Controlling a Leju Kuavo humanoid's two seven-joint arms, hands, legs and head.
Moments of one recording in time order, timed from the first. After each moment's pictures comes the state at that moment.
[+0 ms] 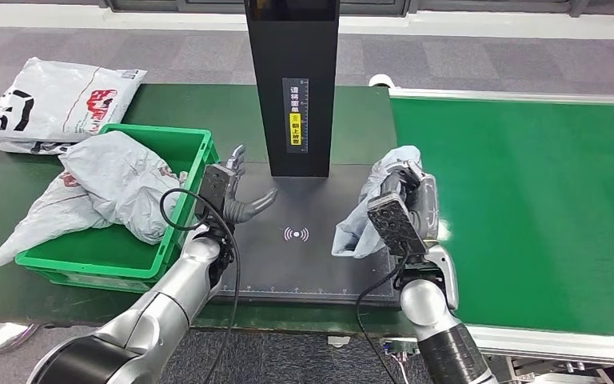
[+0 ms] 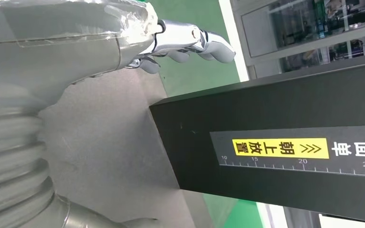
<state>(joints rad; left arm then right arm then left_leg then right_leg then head) -0.72 -0.24 -0.23 -0.56 0.01 0.23 -0.53 -0.32 0.12 0.36 -1.29 0.59 -0.29 -0.26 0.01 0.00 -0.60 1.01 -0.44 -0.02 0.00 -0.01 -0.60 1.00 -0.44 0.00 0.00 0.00</state>
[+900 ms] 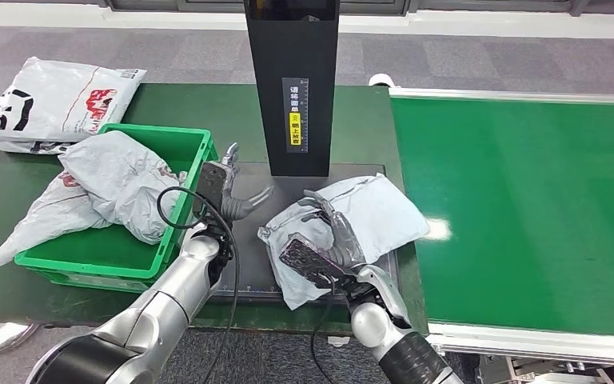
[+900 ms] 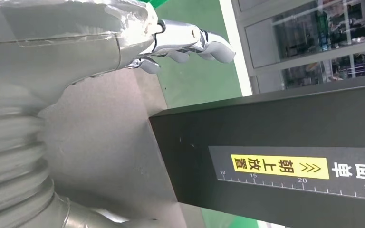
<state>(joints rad) -0.72 -0.24 -0.23 -0.57 0.03 0.28 -0.52 -0.35 0.14 0.64 -1.07 0.62 -0.16 -0.16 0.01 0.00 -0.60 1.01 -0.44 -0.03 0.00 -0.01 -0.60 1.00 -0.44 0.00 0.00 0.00</state>
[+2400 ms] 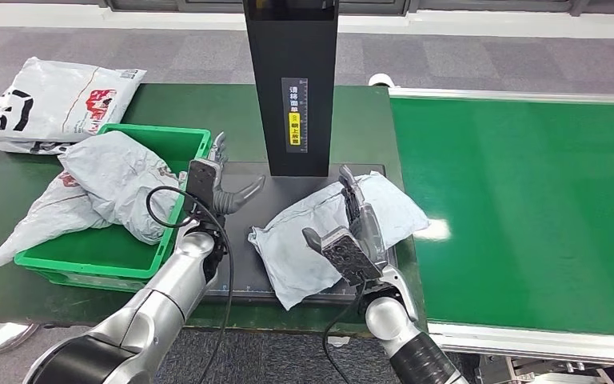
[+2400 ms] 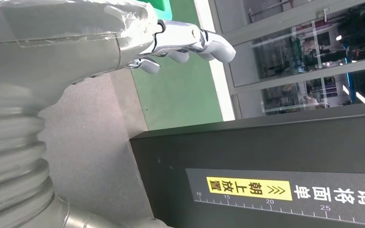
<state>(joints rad) -0.72 -0.22 -0.22 -0.62 0.04 0.33 -0.57 -0.33 0.14 0.57 -1.09 0.39 -0.27 -0.41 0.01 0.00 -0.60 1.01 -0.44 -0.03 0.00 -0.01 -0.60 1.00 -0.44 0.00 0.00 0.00</state>
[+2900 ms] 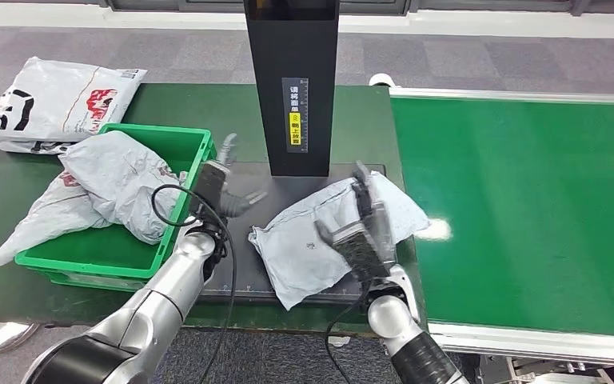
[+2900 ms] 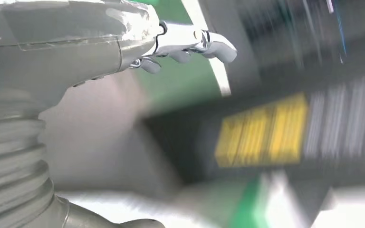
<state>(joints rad) -0.70 -0.21 -0.28 -0.62 -0.19 0.16 -0.54 -0.33 0.12 0.50 -1.10 0.30 -0.44 -0.46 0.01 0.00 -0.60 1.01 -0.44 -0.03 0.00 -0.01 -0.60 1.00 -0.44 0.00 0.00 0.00</state>
